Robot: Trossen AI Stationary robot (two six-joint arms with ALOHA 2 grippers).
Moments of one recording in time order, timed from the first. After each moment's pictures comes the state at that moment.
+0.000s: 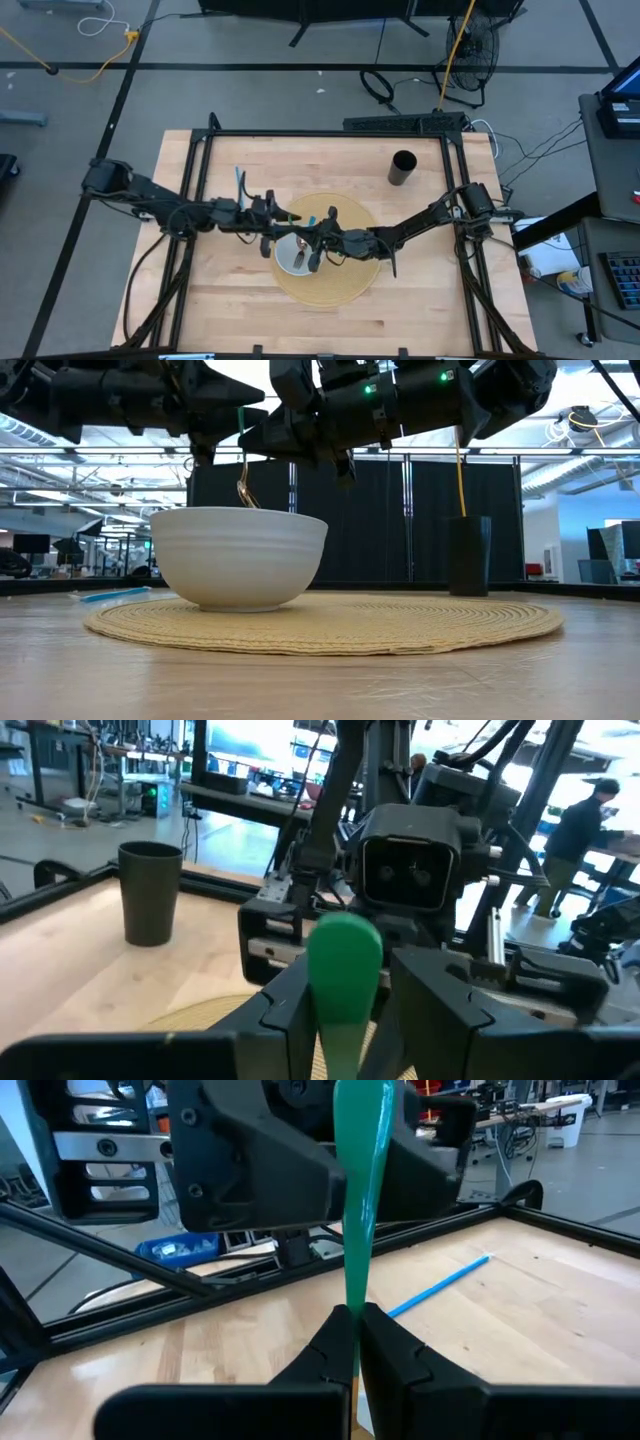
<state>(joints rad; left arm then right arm) -0.18 1.31 0.39 0.94 -0.17 -0.22 0.25 1.98 1.04 0.88 0.55 0.24</state>
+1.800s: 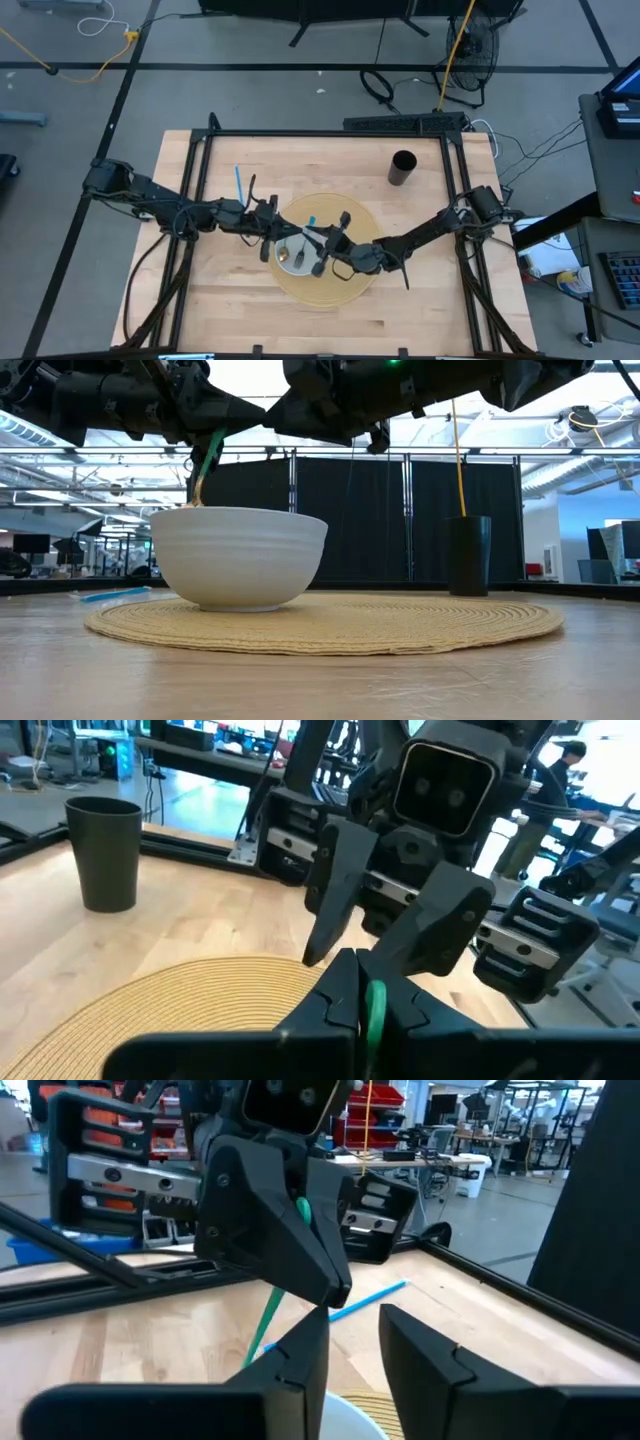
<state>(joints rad) -0.18 1.31 0.40 0.85 -0.06 -0.25 0.36 1.94 1.04 0.84 0.84 0.05</state>
